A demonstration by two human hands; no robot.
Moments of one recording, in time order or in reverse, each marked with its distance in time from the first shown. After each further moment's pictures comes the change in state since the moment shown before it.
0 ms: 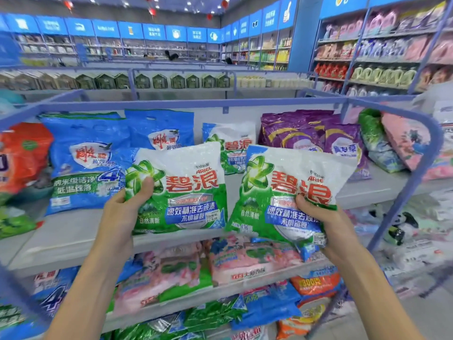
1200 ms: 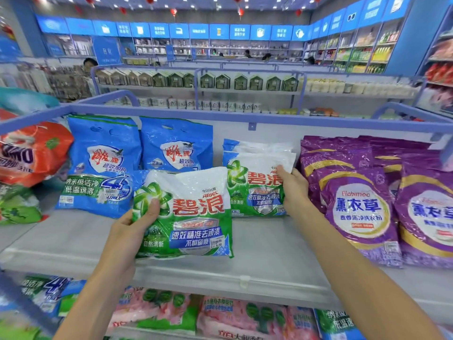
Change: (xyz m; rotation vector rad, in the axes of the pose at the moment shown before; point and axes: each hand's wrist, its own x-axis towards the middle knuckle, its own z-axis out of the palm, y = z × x) left_hand 0.045 -0.040 0.082 -0.001 0.278 0.015; right_hand 0.314 0.058 0.044 -0.134 0.061 0.199
